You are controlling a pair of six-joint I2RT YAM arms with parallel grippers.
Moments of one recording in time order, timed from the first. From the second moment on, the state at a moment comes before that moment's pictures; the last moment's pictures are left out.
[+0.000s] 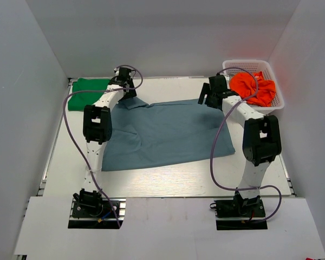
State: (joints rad) left arm -0.20 2.50 2.17 -0.56 -0.28 -0.39; right arm 0.27 1.89 1.44 -0.35 0.24 0.41
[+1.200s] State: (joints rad) left arm -0.18 2.37 1.94 -0.42 -0.20 -0.42; right arm 0.27 2.46 2.05 -0.50 0.47 0.52
